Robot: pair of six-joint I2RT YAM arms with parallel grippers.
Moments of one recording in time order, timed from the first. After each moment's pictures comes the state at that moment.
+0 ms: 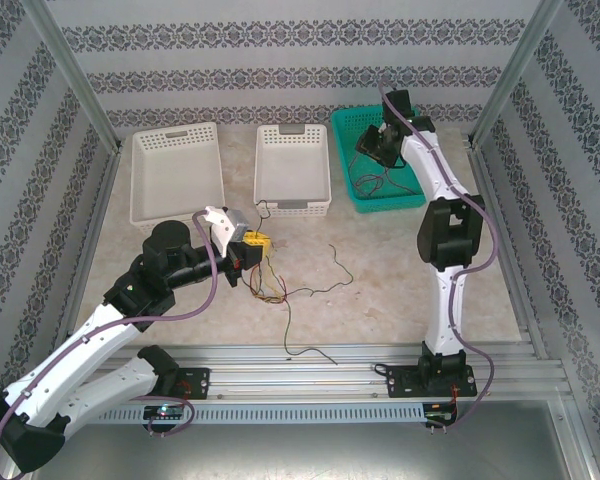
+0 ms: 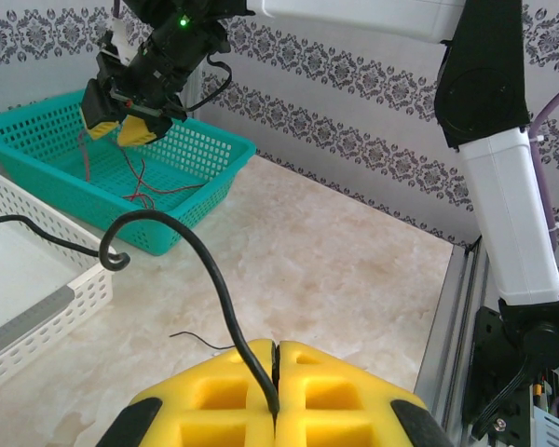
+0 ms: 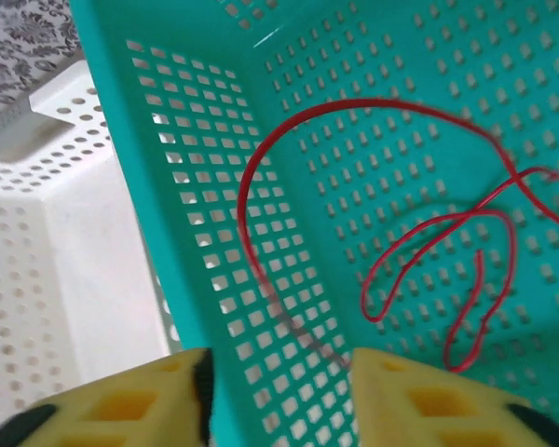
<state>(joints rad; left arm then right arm) -0.61 0.81 0.81 -0.21 0.40 -0.08 0.12 2.25 2.18 -0.89 -0.18 0.60</state>
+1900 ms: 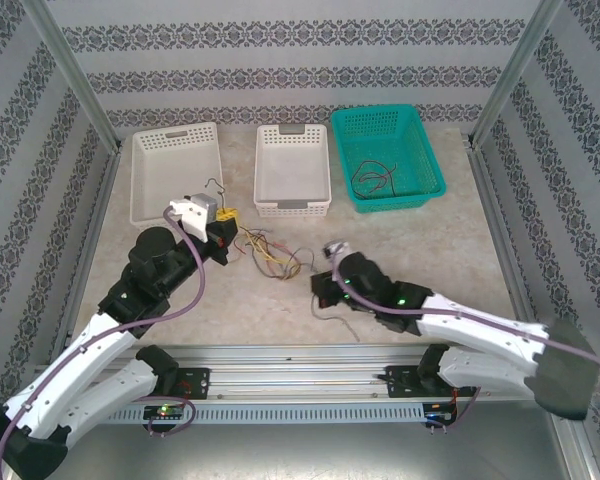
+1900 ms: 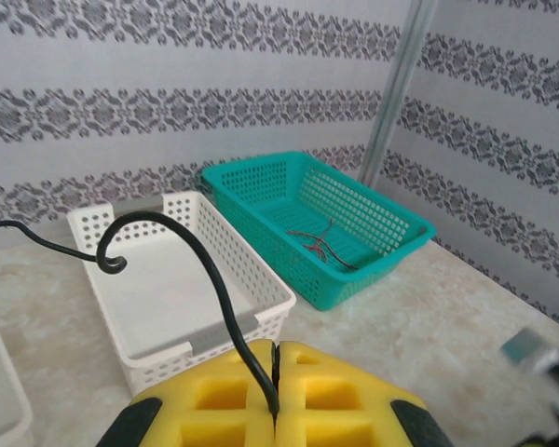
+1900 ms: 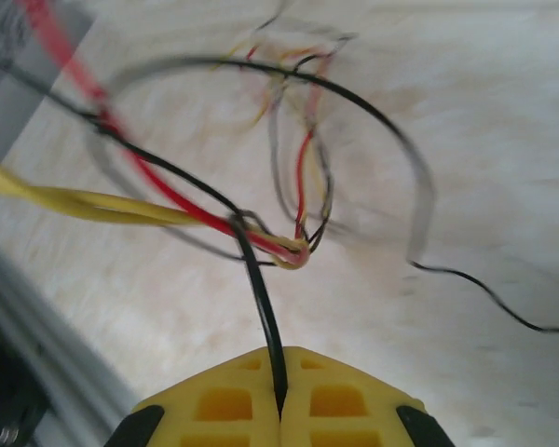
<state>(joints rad) -0.55 0.73 0.74 -0.10 0.00 -0.15 0.92 1.00 0.58 -0.18 0.05 0.63</state>
